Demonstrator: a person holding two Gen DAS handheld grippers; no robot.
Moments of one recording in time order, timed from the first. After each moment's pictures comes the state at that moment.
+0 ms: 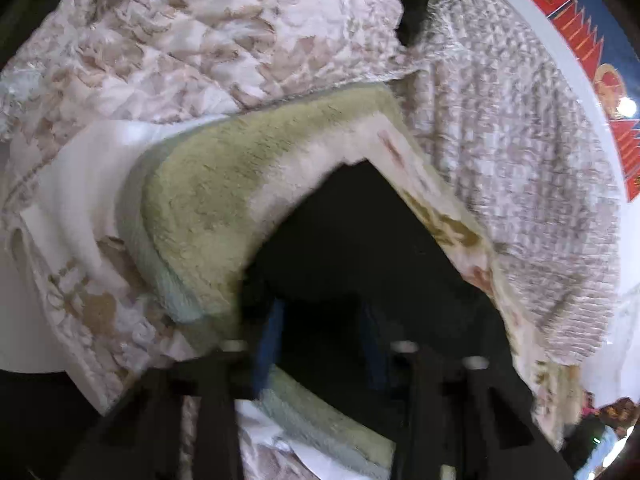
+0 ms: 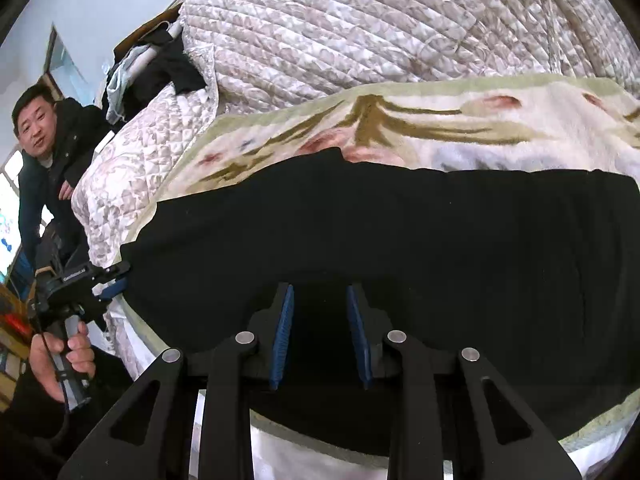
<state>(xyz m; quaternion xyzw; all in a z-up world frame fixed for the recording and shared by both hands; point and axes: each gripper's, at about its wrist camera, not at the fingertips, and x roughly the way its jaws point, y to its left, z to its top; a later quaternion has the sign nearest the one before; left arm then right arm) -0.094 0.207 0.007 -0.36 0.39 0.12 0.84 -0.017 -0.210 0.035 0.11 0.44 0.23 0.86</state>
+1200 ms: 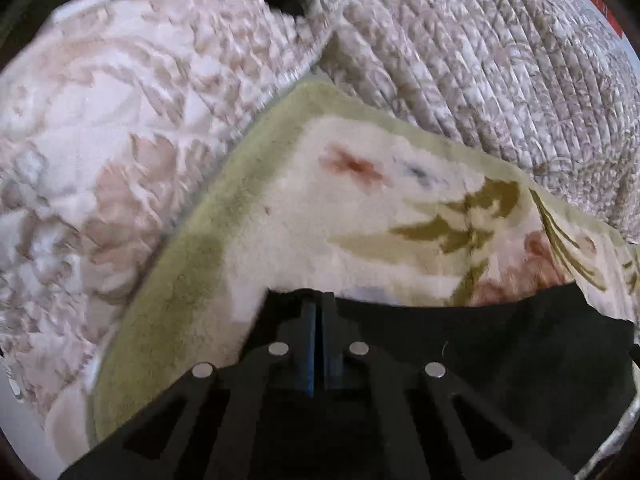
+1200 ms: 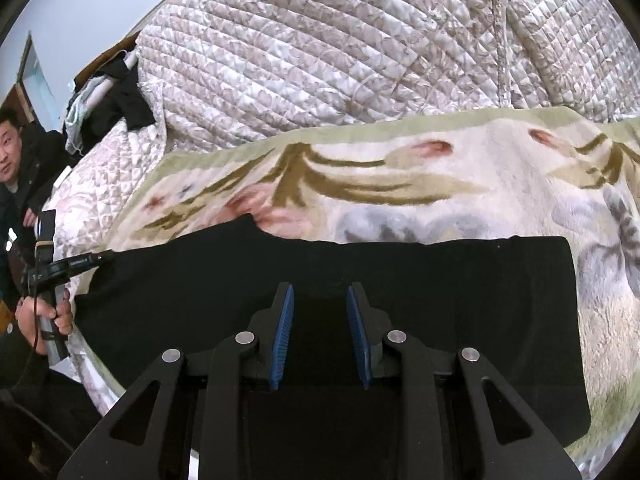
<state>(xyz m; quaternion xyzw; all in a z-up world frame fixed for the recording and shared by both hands) 0.041 0.181 0.036 -0.08 0.43 0.08 0.90 0.022 -0.269 0.055 0.08 0.42 0.14 0.89</state>
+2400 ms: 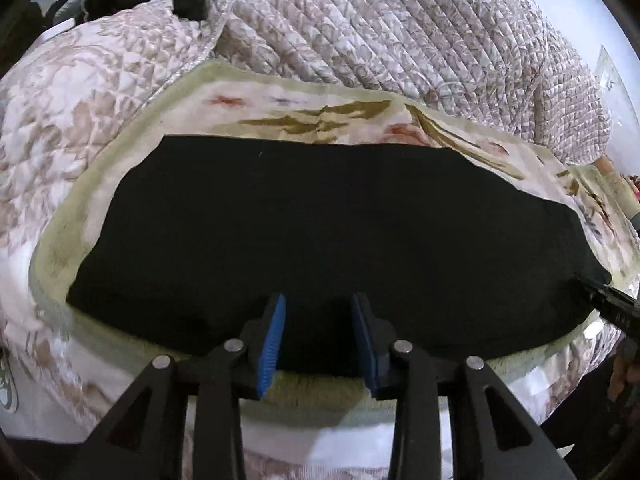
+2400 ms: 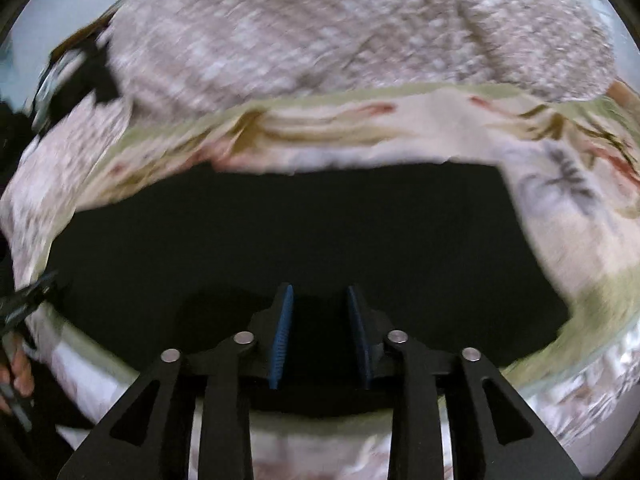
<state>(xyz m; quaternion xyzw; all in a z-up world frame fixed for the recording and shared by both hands) -0.088 0.062 0.017 -0.06 0.42 -0.01 0.91 -0.048 -0.263 0.024 0.03 0.46 0.08 0.88</state>
